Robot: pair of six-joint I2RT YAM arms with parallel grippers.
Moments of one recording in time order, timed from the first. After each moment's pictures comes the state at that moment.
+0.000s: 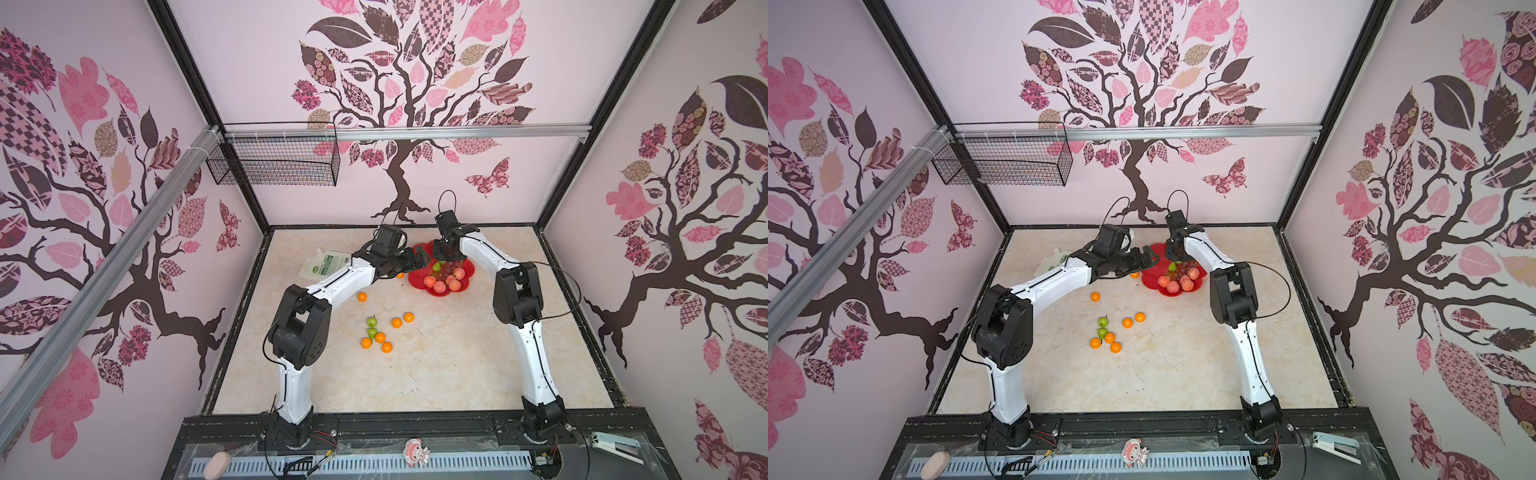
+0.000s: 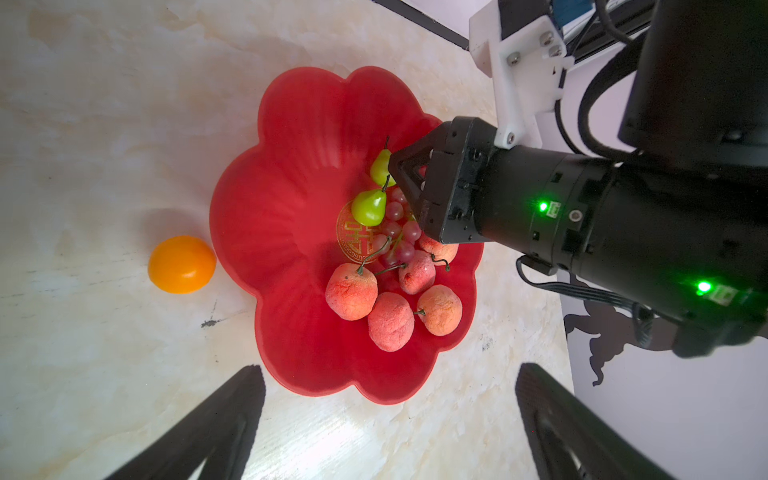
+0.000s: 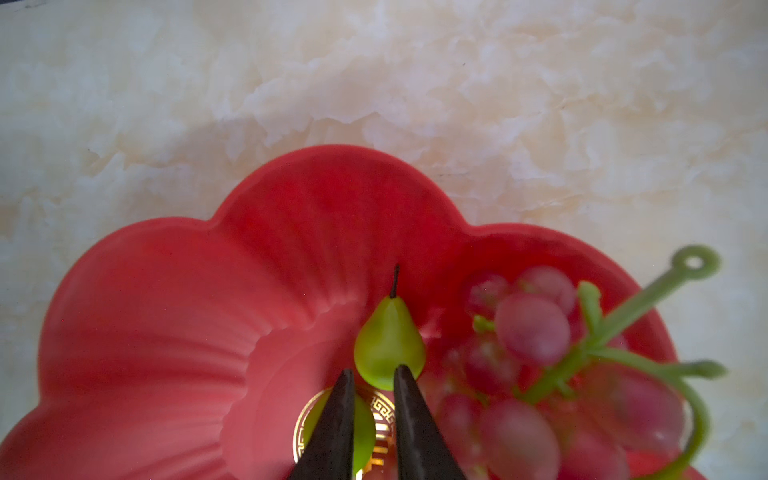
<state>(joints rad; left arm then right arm) -0.54 1.96 1.57 -0.32 0.29 -0.68 0.33 2.40 2.13 -0.78 0.13 0.42</state>
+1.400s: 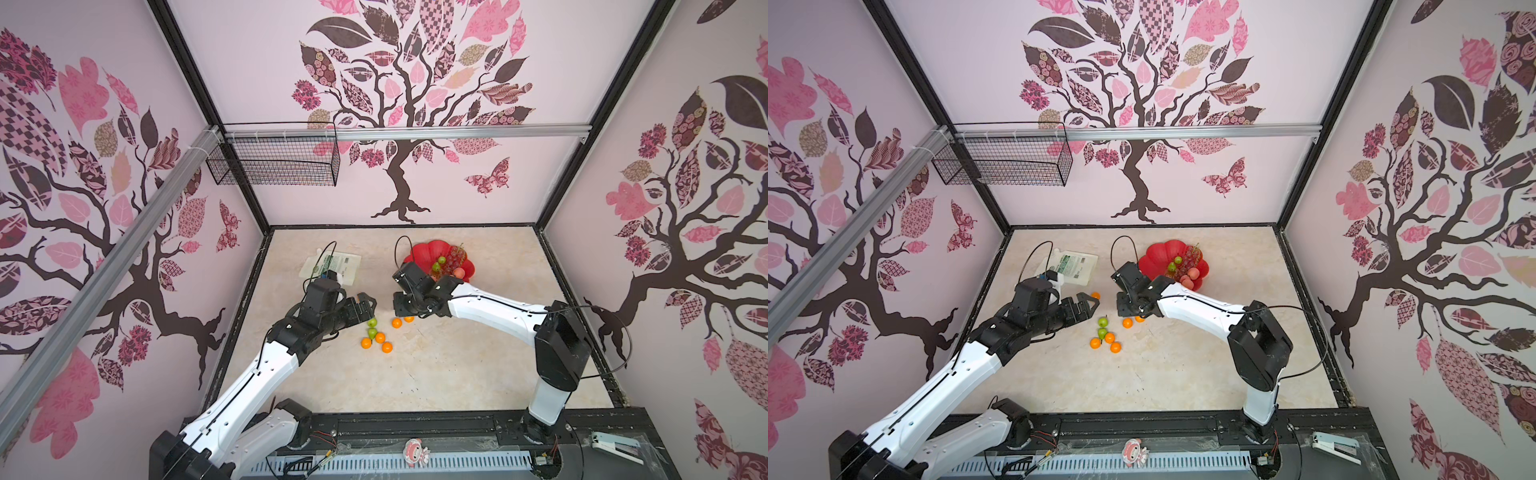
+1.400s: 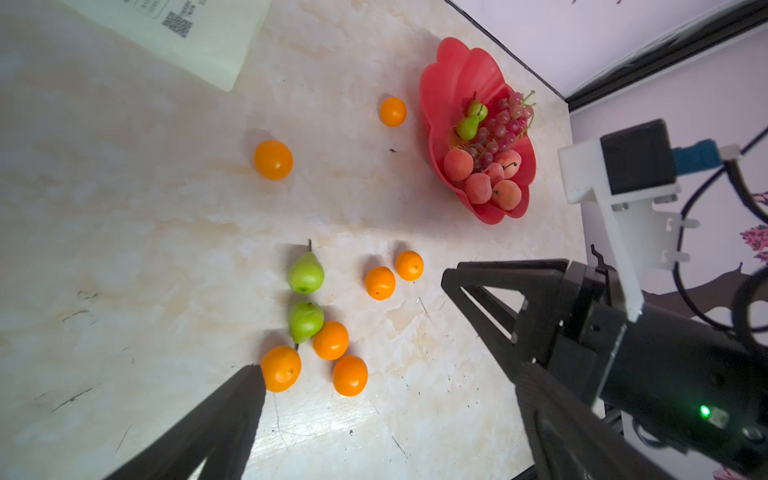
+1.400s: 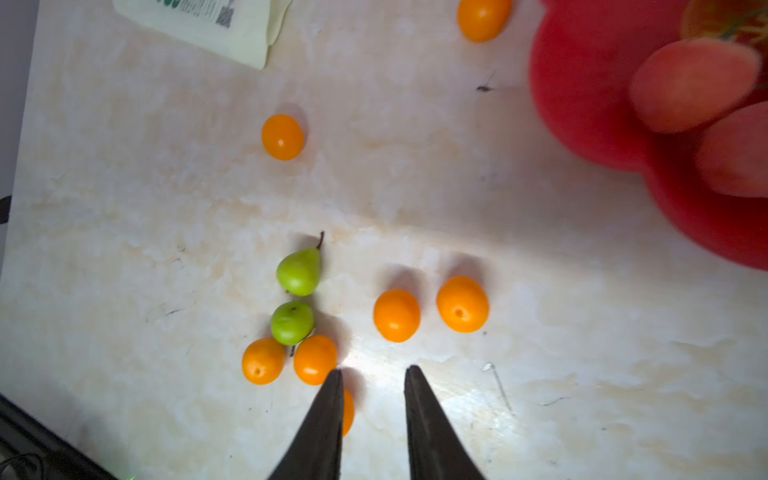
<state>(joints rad) -0.44 0.95 0.79 -0.55 0.13 -0.73 0.88 1.82 1.43 -0.59 0.06 0.68</state>
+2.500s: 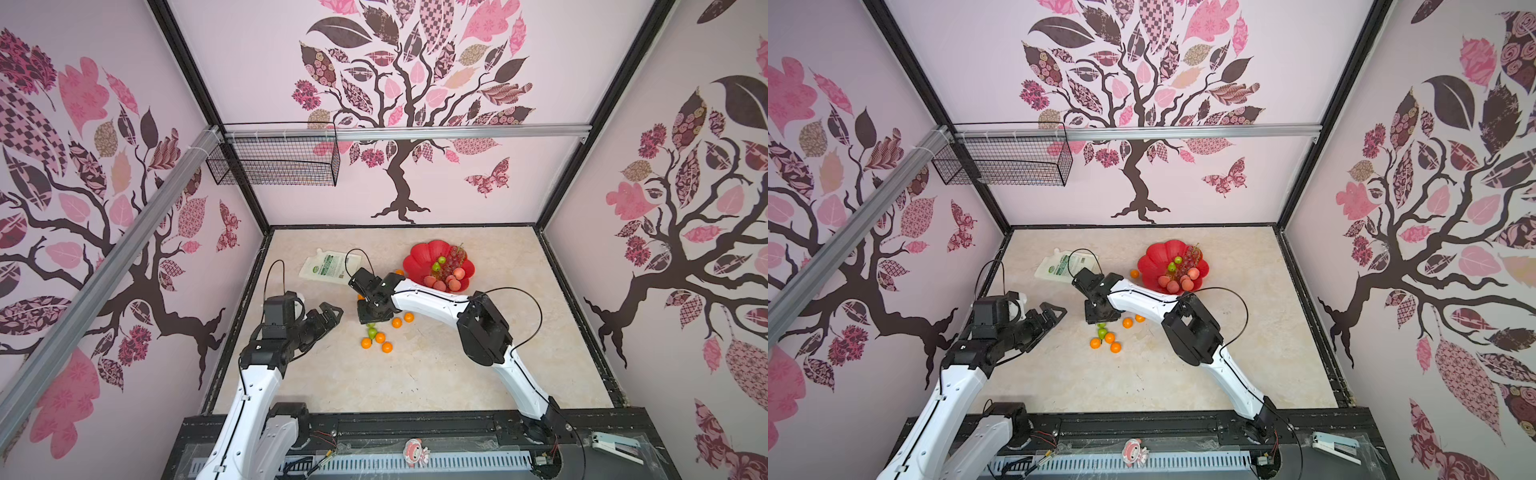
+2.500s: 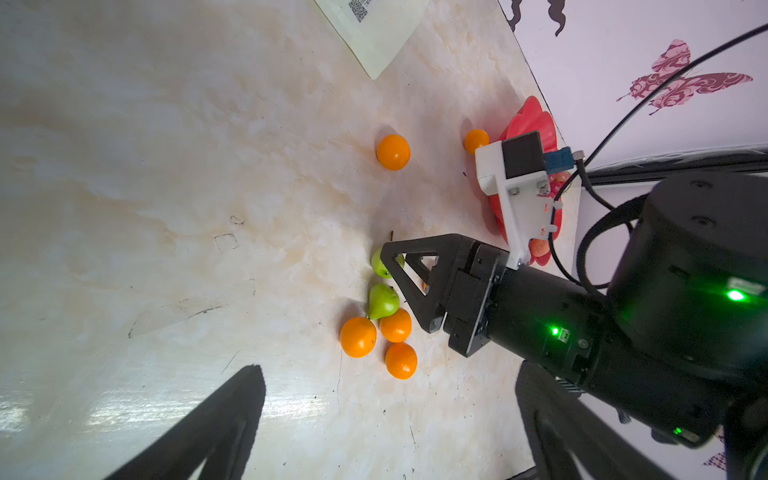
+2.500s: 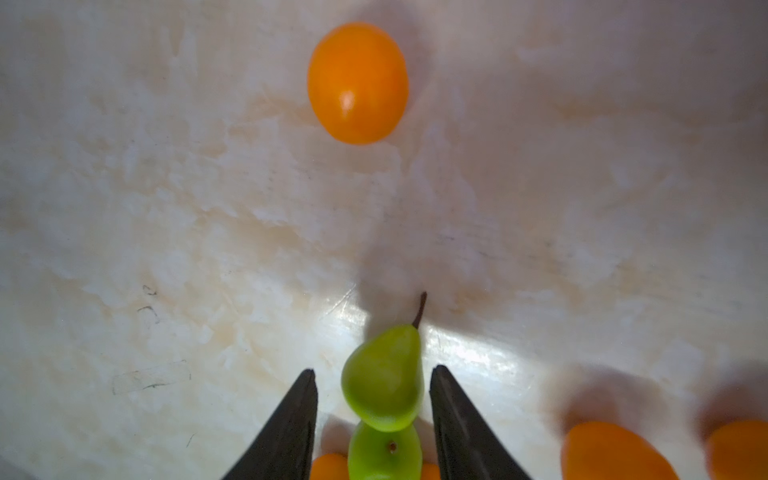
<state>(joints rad) -0.03 0.80 0.64 -0.64 0.41 -0.71 0.95 2.34 1.99 -0.85 0.00 0.74</state>
